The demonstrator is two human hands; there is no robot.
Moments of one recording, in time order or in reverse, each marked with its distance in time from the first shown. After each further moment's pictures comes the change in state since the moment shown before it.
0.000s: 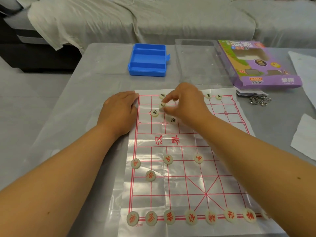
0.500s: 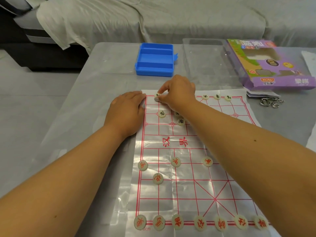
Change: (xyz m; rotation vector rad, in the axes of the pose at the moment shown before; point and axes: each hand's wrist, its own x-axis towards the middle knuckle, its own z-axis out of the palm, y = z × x) left_hand 0.003 -0.003 0.004 0.003 0.017 0.016; right_hand 0.059 -0.017 0.033 -0.064 0.023 0.125
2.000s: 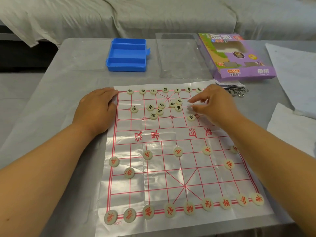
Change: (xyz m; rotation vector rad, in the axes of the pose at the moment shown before) left_hand -0.002 0.003 -0.003 -0.008 -0.016 -0.003; right_hand -0.088 0.131 -0.072 0.108 0.045 0.048
